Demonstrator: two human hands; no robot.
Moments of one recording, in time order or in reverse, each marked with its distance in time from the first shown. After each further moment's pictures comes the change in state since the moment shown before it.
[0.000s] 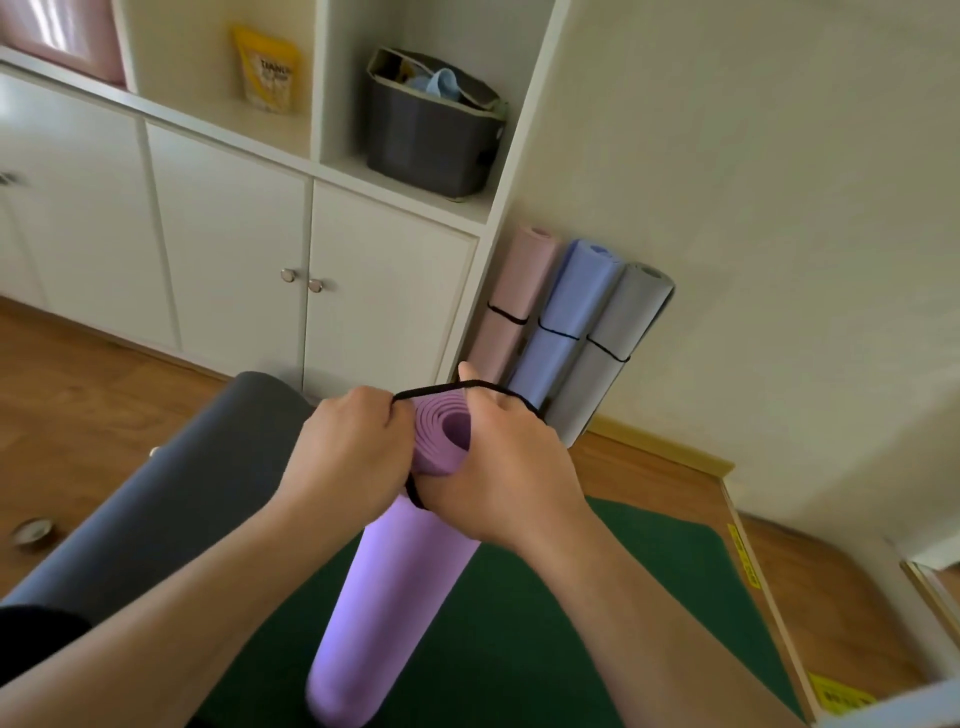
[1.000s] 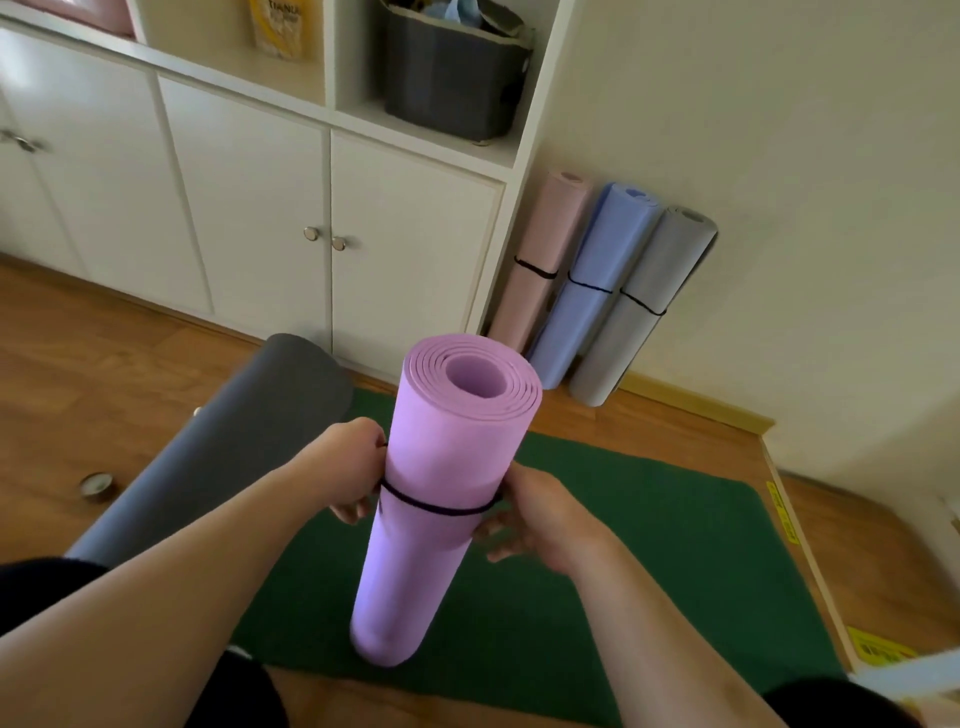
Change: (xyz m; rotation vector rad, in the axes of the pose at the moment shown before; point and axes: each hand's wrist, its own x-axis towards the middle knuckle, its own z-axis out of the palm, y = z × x) left_hand 0.043 -0.109 0.042 0.241 -0.580 -0.265; right_hand -0.006 0.079 0.108 1.015 -0.437 0.560
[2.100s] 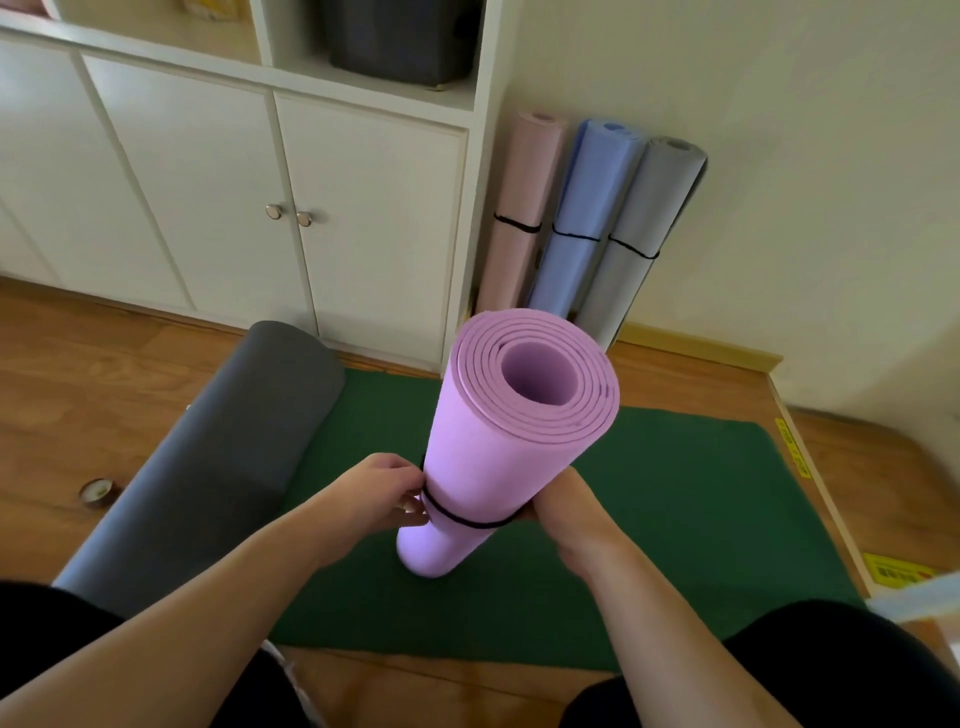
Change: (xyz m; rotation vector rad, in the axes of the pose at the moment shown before) left_hand 0.001 -0.007 0.078 -0.672 -0.168 -0.025; right_hand 0.043 0.088 -0.030 -0.115 0.227 -0.035
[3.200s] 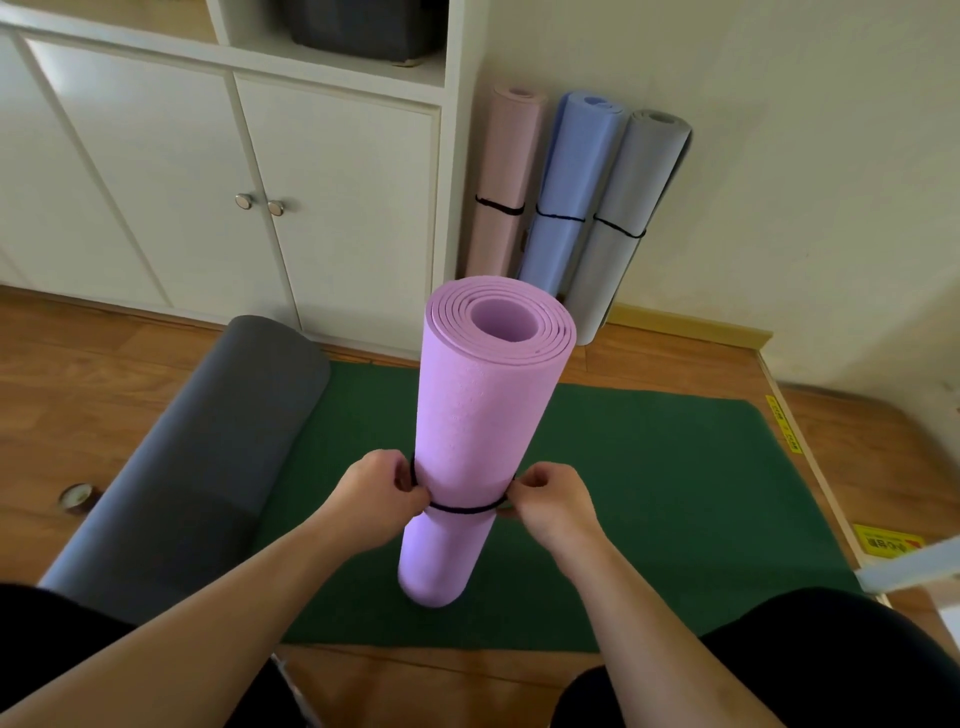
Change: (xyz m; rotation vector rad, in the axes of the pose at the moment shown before) left_hand 0.018 -0.009 0.027 0.625 0.225 0.127; right_hand -0.015 0.002 -0.005 -0.029 0.144 0.132
